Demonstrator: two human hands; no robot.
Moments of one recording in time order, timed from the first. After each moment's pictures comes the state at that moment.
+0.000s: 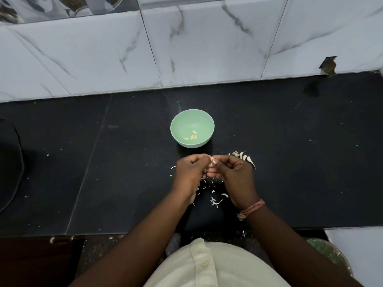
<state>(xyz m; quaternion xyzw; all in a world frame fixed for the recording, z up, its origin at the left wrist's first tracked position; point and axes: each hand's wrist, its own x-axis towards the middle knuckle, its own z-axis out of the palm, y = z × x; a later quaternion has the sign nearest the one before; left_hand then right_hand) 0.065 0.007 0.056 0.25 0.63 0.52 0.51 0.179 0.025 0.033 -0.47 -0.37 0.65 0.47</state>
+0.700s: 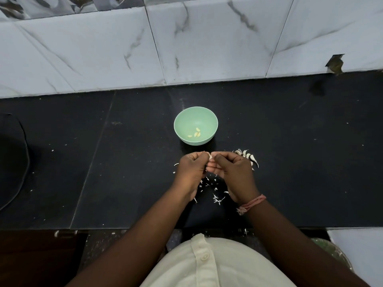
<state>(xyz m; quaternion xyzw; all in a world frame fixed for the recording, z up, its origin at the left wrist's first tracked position) 0.060 0.007 0.055 0.26 0.61 0.51 0.55 0.169 0.030 0.038 -0.48 -0.32 0.68 0.46</state>
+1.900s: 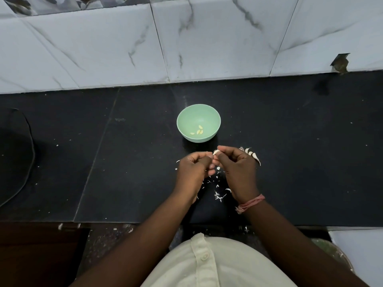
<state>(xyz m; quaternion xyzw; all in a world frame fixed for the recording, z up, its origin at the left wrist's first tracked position) 0.061 -0.007 0.047 0.23 0.62 0.54 0.52 0.170 0.026 0.035 -0.52 -0.38 0.59 0.48</state>
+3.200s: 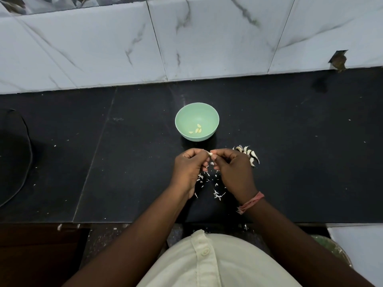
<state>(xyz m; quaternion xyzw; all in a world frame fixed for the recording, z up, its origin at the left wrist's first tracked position) 0.056 -0.001 0.052 0.22 0.62 0.56 0.51 0.172 0.022 0.045 -0.52 -0.55 0.52 0.40</state>
